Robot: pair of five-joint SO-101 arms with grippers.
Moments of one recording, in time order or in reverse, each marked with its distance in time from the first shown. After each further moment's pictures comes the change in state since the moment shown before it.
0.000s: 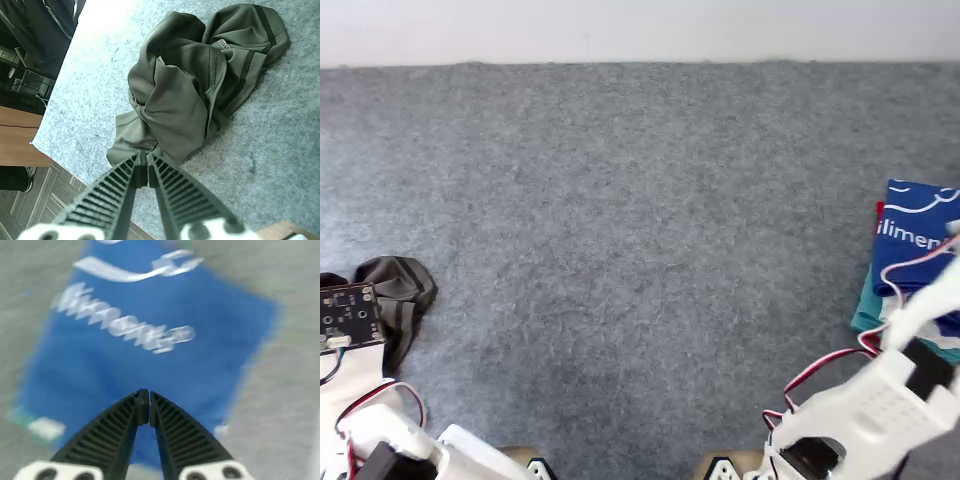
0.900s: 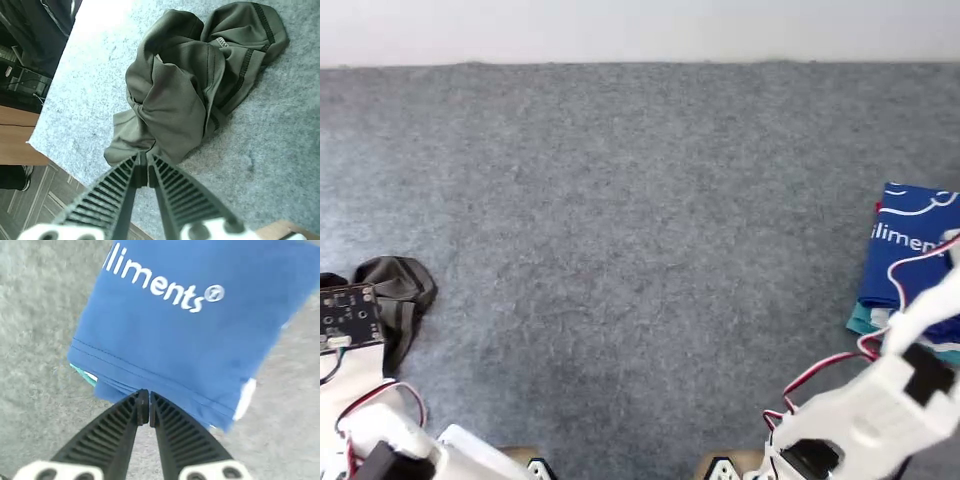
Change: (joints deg) left arm 0.0 0.0 2.0 -0.7 0.0; right arm 1.4 -3.3 -8.6 16.8 -3.5
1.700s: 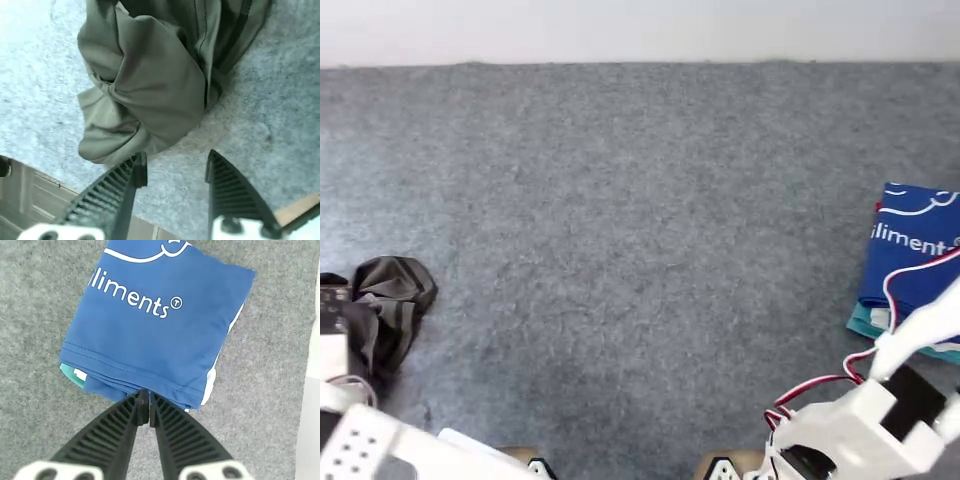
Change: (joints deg) left arm -7.1 24.0 7.2 -13.8 -14.5; right arm 0.5 -9.6 0.0 0.1 0.1
